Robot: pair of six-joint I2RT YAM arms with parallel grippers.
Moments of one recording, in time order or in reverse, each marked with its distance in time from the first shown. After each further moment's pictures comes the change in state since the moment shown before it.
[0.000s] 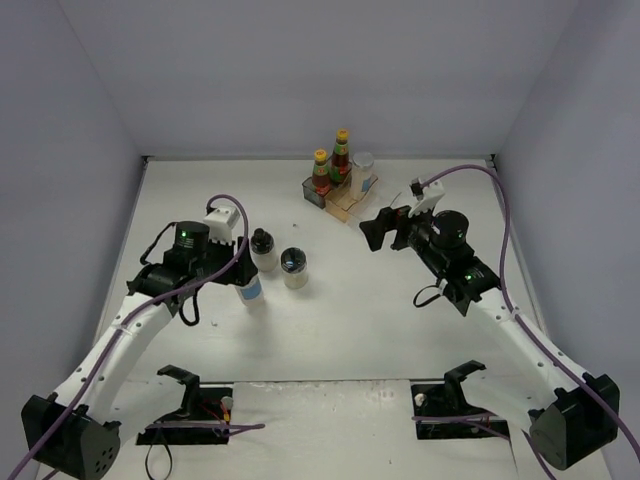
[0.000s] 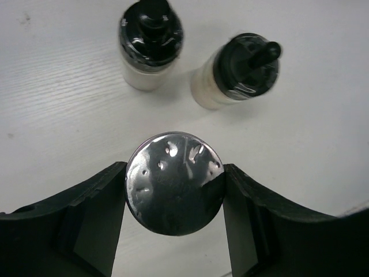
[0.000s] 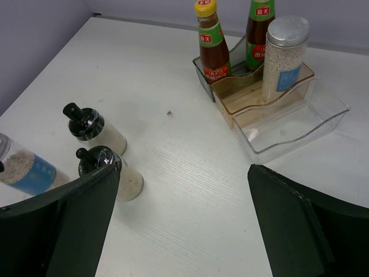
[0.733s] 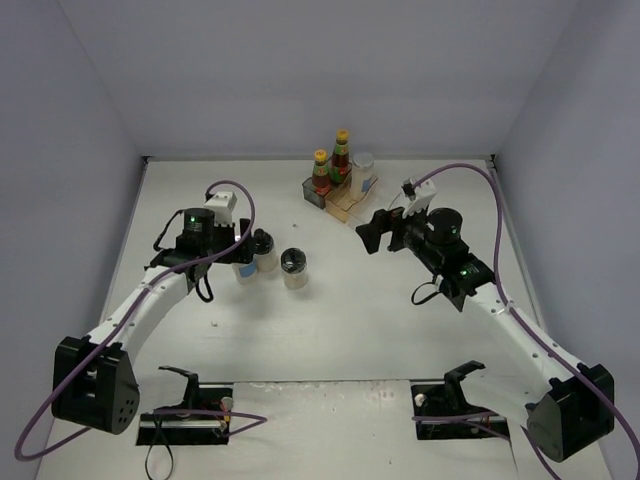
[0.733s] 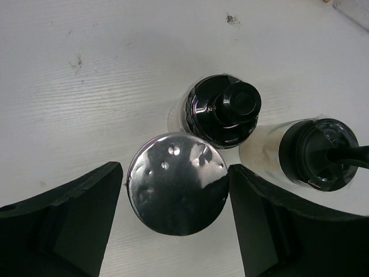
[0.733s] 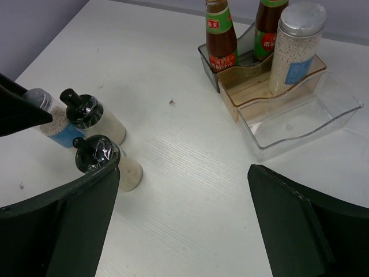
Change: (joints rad) left arm 0.085 0.240 -0.019 0.302 -0.039 0.002; right arm 0.001 0.041 0.017 -0.013 -0.036 -0.032
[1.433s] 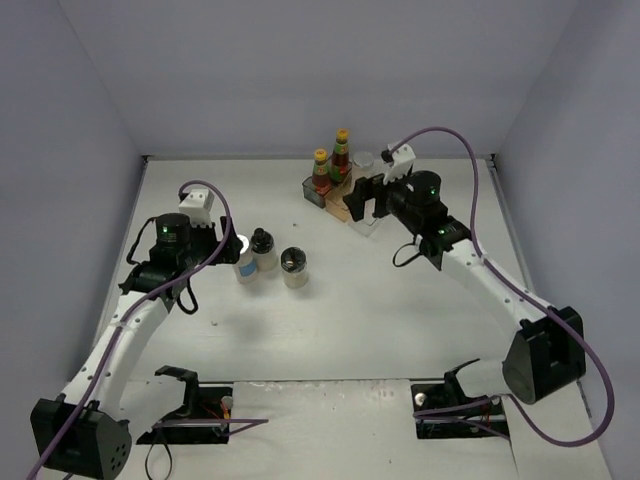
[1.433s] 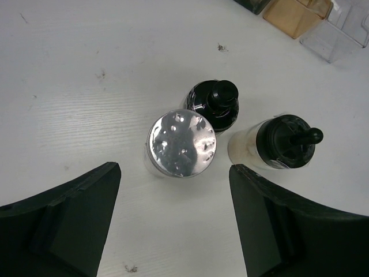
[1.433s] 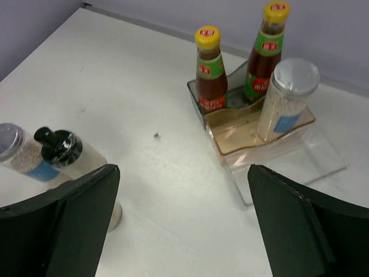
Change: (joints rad) left arm 0.045 -0.249 0.008 -0.124 0.000 -0.022; right arm 0.000 0.319 0.275 0.053 0.002 -0.094
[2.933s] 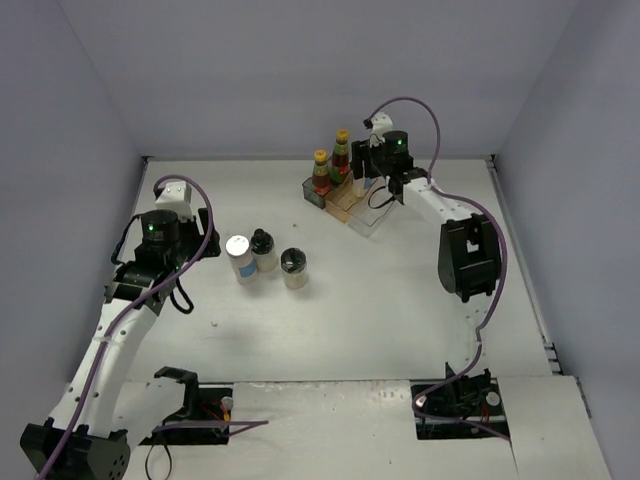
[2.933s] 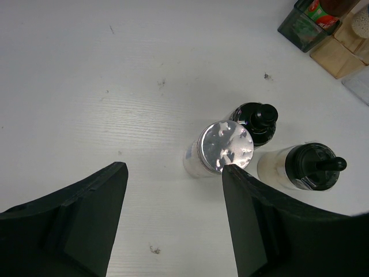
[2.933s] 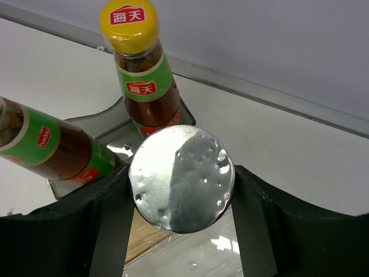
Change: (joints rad) left arm 0.005 -0.051 0.123 -0.156 -0.222 -0.032; right arm -0.133 0.752 0.633 -0.055 0.077 -0.123
